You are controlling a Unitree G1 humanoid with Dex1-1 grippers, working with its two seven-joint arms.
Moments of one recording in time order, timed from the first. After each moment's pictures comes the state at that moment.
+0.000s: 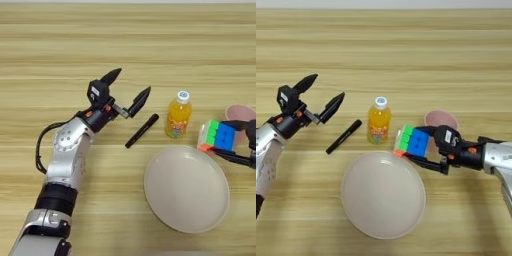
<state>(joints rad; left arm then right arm) -0.31 0.10 -0.01 0.33 -0.28 -0.27 -0.70 -0.09 -0.70 0.02 0.12 0.24 -0.17 1.14</state>
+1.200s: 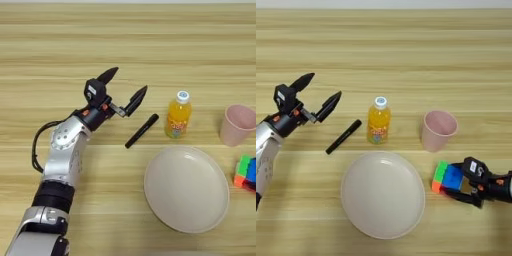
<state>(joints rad) -0.32 0.12 0.00 0.36 -0.29 -0.29 -0.71 -0.11 -0.74 0.04 0.66 0.07 -0.38 1.14</state>
